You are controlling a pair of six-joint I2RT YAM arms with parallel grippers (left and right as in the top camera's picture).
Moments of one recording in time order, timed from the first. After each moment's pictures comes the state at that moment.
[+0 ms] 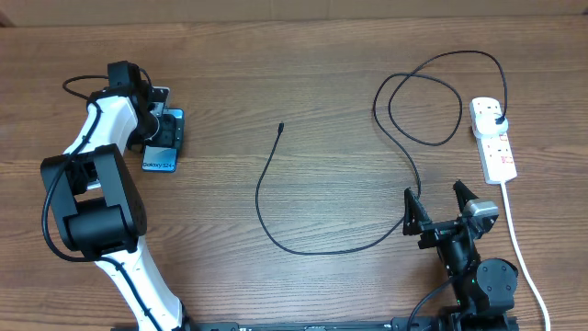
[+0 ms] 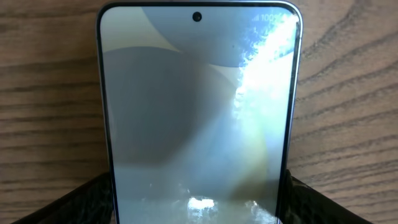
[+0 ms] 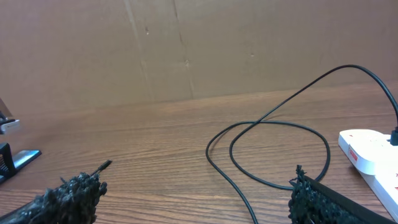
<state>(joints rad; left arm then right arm) 0.21 2.15 1.53 -0.74 0.05 0.24 0.05 0.01 0.04 -0.08 -0.15 0.17</state>
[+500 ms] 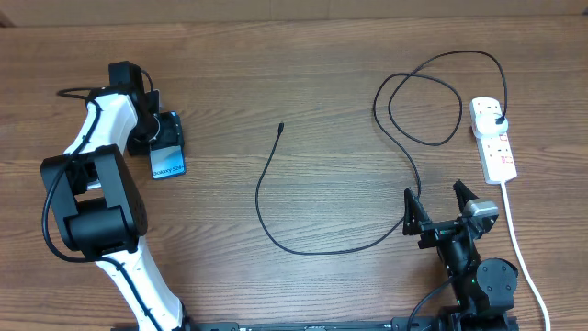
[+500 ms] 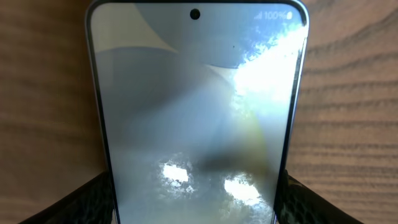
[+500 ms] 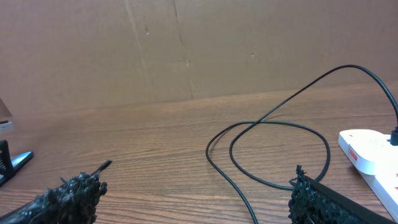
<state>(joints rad) 0.20 2.15 1.55 -0.85 0.05 -0.07 0.05 0.01 0.04 -0.08 -0.15 0.17</state>
